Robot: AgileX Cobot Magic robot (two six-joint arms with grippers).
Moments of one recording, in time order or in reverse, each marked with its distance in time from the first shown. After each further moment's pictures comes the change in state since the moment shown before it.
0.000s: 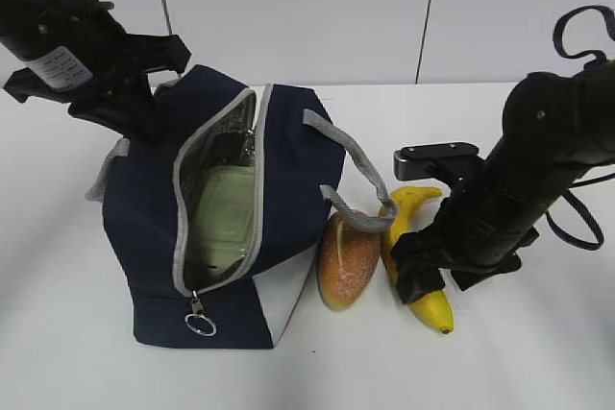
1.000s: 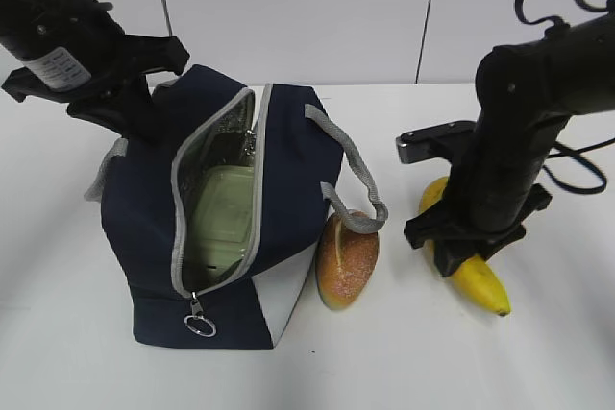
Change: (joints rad) left arm 0.000 0.000 0.000 0.010 0.000 0.000; right arm -0.010 0.090 -0.176 -0.232 0.164 0.164
